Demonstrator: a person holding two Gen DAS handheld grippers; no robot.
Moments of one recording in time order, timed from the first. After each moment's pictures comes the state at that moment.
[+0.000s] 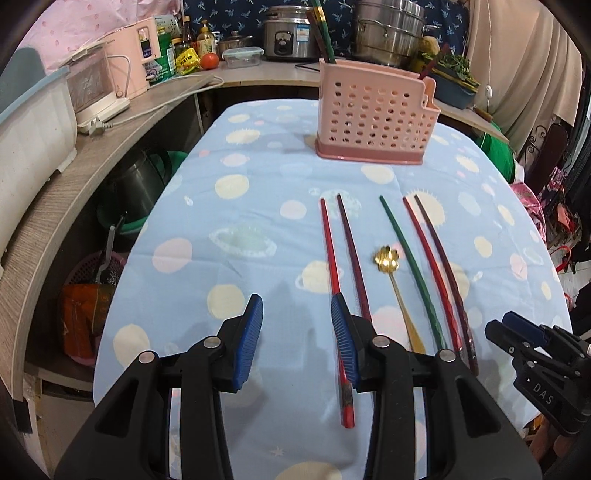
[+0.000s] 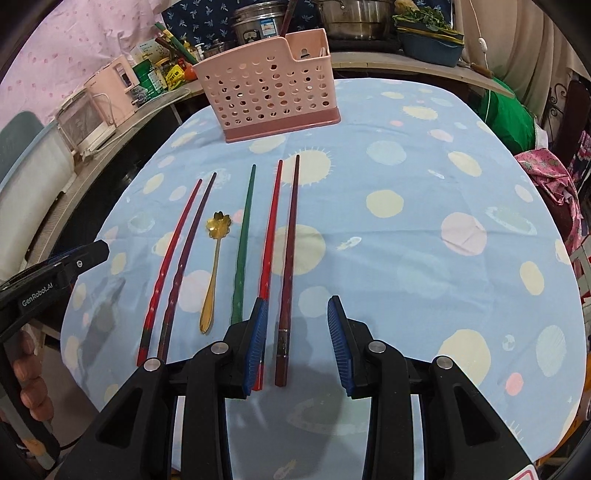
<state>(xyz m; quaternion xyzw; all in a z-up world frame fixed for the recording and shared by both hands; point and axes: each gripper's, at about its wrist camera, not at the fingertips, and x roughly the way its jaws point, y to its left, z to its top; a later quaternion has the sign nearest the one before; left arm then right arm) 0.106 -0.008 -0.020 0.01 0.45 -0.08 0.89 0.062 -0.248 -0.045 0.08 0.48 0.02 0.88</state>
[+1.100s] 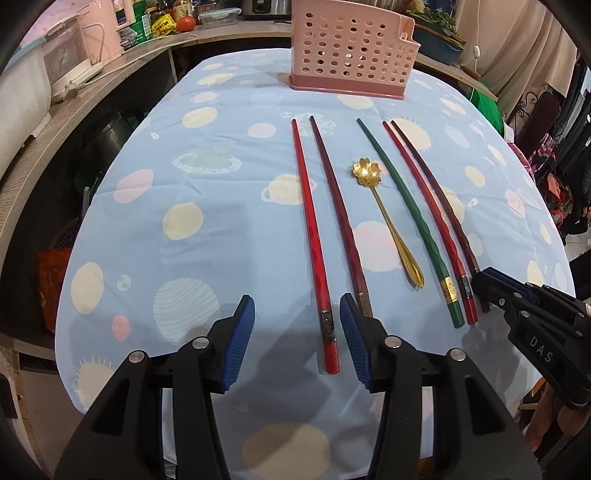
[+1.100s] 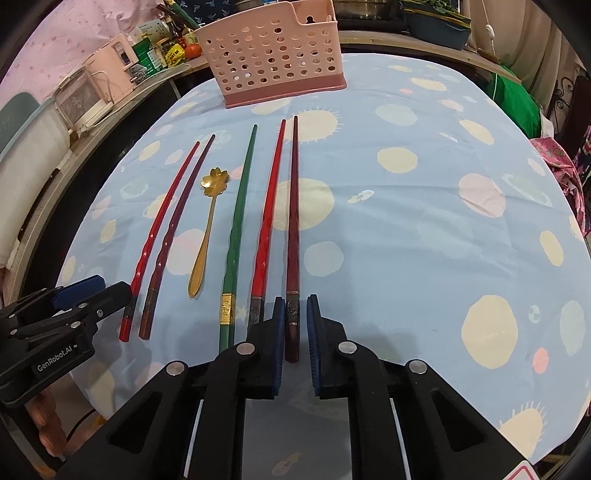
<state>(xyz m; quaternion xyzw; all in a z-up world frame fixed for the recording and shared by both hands) 0.082 -0.022 -0.065 0.02 0.51 -0.11 0.85 0.058 -0.240 -0.072 0.07 0.50 0.02 0.86</state>
